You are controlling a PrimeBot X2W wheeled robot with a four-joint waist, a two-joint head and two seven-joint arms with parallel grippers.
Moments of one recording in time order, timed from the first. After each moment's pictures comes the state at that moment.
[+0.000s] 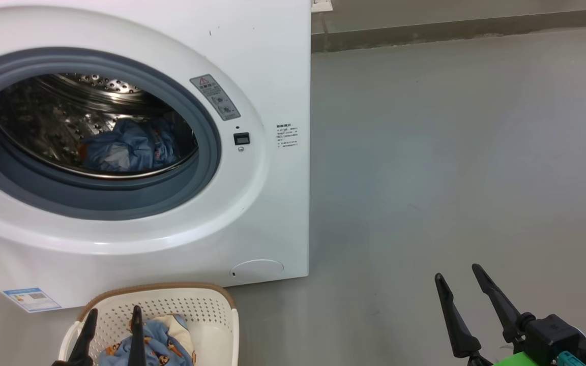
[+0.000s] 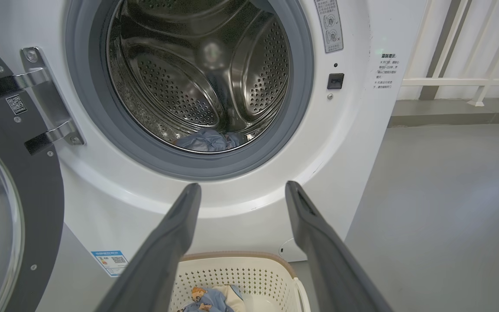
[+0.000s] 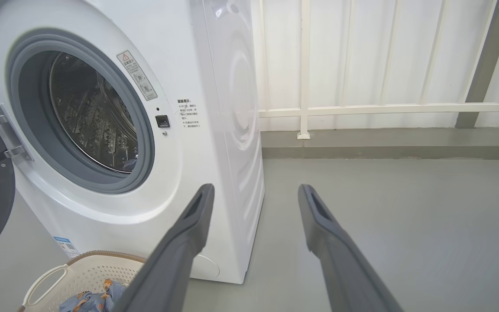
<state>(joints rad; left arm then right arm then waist) 0.12 0.13 -0.13 0.05 -0.22 0.09 -0.18 0.09 -0.09 0.06 0.01 0.18 0.12 -0.23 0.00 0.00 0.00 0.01</state>
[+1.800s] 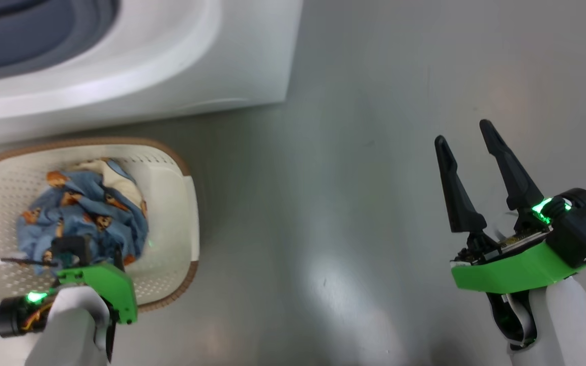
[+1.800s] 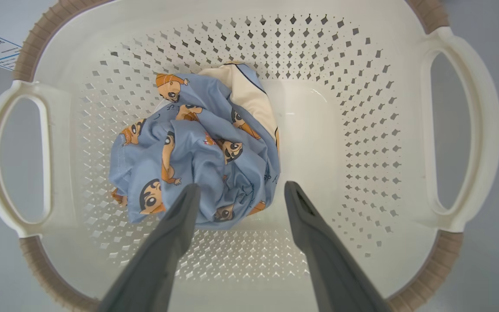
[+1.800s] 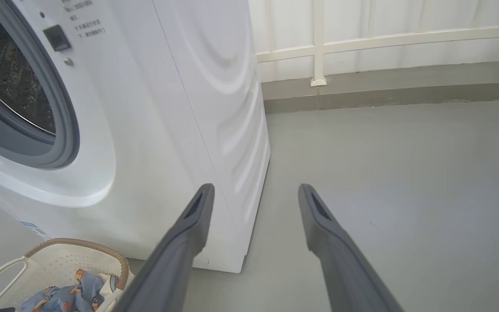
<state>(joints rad) -0.61 0.13 -0.20 1.07 -0.21 0.06 -0.12 -0.28 -0.13 0.11 -0.08 0.25 0.12 -0.25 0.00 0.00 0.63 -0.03</state>
